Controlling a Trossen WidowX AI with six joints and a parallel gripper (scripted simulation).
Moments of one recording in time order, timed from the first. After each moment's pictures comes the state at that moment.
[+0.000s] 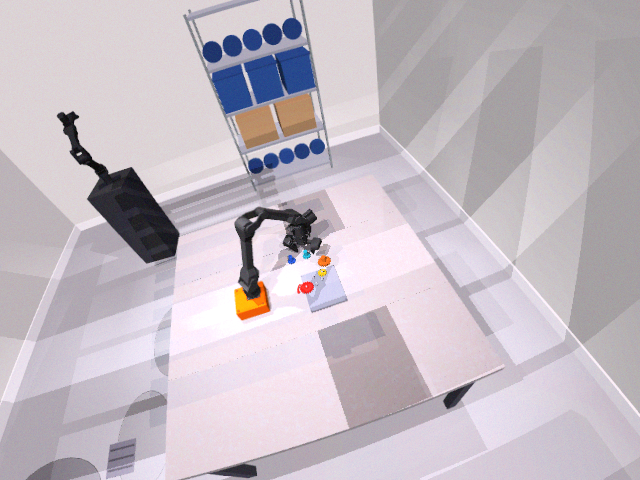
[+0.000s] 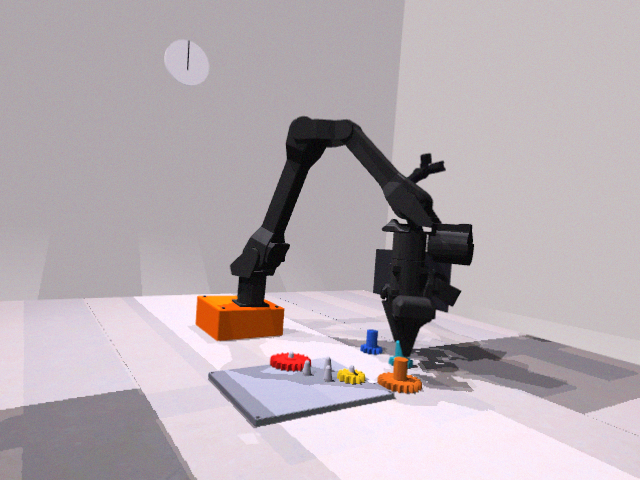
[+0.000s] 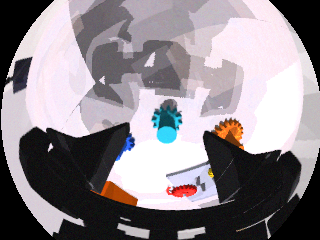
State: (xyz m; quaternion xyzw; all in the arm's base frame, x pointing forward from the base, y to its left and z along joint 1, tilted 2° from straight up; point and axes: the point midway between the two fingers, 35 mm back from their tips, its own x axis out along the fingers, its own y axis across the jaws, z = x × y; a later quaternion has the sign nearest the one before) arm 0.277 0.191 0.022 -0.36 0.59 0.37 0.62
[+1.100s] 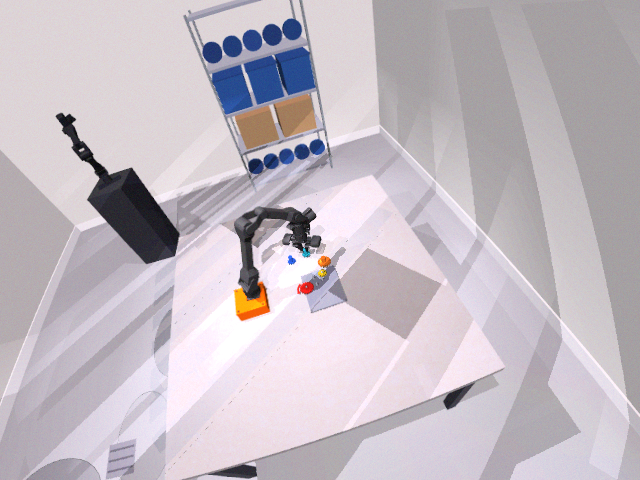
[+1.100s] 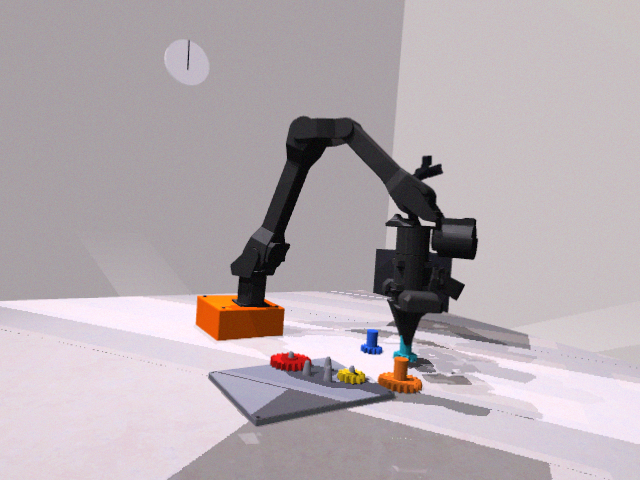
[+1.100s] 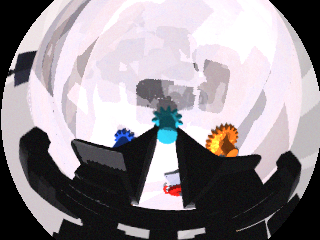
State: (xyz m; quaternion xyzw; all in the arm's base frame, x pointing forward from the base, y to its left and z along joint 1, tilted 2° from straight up) arm 0.278 0.197 0.032 -0.37 0.57 0.39 0.62
